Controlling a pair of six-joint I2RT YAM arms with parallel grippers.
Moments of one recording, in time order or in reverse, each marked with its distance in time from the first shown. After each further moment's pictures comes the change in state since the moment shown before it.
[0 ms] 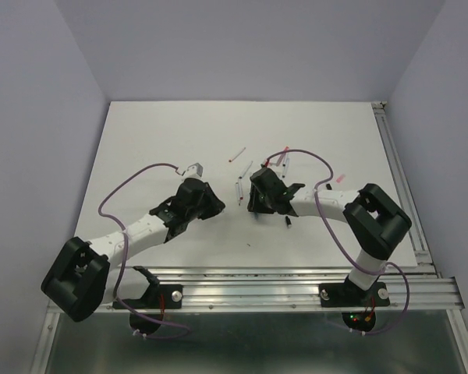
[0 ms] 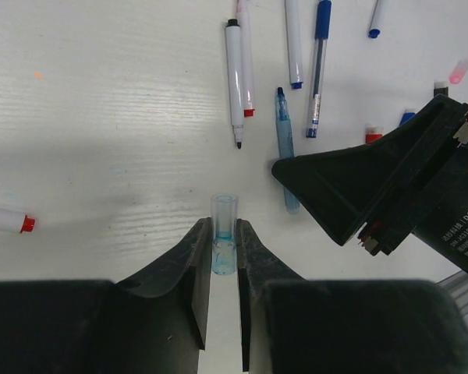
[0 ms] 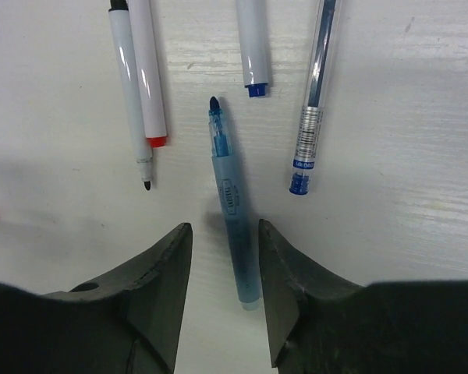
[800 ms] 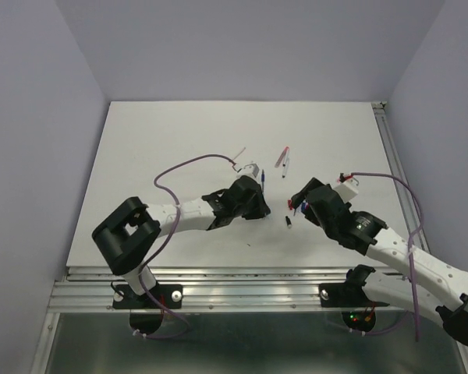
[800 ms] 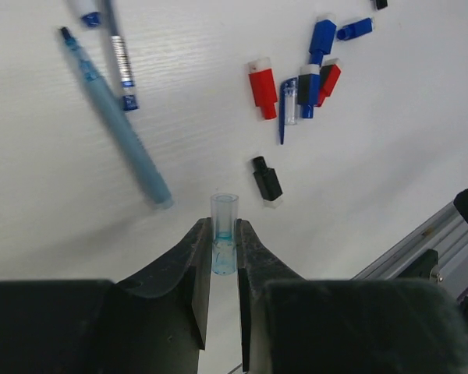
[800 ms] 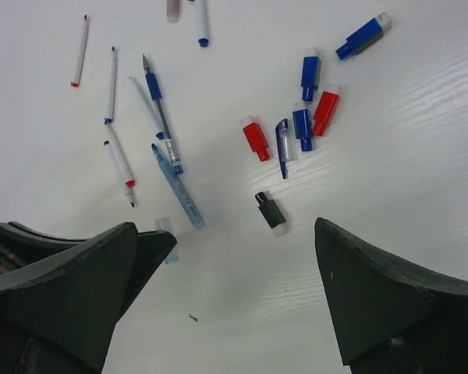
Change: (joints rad) left arm -0.280 0.388 0.308 0.059 0.008 -0.022; right arm 0.000 -0.830 -0.274 -0.418 0.394 0.368
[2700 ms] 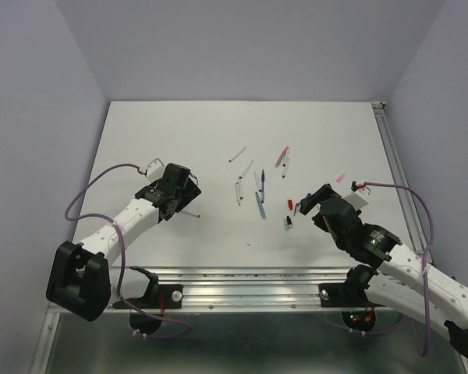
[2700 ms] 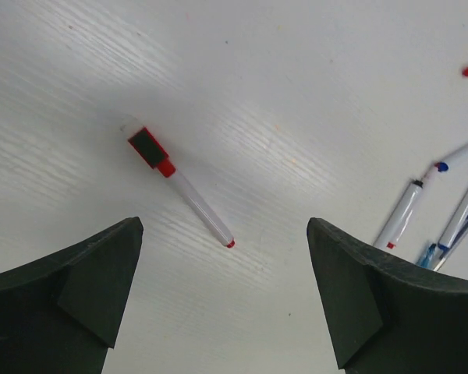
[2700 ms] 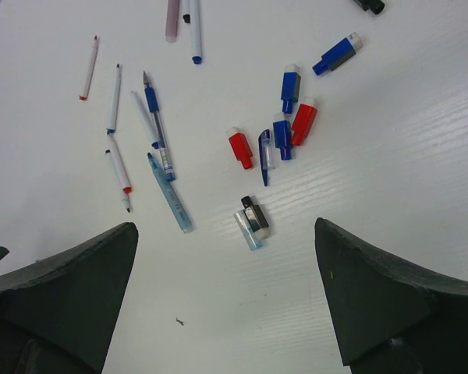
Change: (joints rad) left arm 0.457 -0.378 -0.112 -0.565 -0.293 -0.151; right arm 0.000 -0.225 -0.116 -0.011 0.058 -0.022
